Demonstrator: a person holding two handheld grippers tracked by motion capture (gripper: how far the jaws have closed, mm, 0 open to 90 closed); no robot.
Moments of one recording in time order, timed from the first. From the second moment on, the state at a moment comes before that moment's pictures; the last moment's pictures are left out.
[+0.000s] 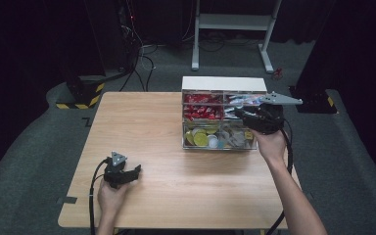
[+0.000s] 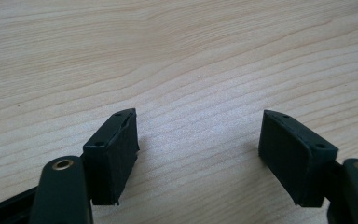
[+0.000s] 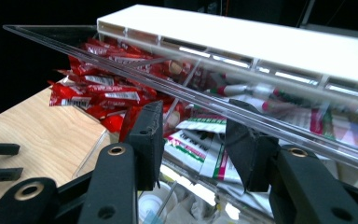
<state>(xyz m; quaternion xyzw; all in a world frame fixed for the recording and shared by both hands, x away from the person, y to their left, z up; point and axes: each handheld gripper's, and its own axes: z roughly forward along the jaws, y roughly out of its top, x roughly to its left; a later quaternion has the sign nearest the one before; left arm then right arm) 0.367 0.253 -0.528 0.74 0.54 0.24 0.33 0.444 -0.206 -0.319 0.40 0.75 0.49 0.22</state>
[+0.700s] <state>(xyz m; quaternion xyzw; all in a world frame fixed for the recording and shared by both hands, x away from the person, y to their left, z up) 0.369 0.251 -0.528 0.74 0.54 0.24 0.33 0.445 -0.212 -0.308 0.39 0.75 0.48 0.24</state>
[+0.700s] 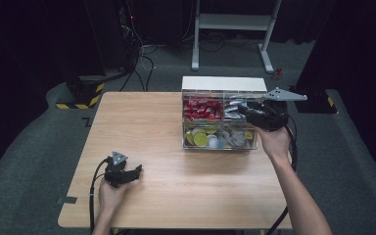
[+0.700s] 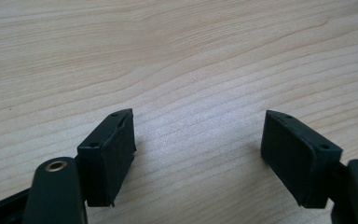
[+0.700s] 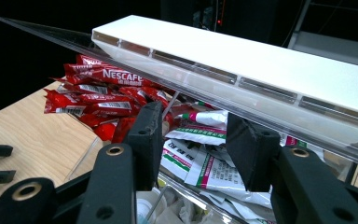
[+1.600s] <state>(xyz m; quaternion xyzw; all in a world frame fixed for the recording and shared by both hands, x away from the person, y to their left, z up) 0.389 0.226 -0.467 0.74 0.45 0.21 0.44 0.448 -0.212 -0.299 0.39 0.75 0.48 0.24</state>
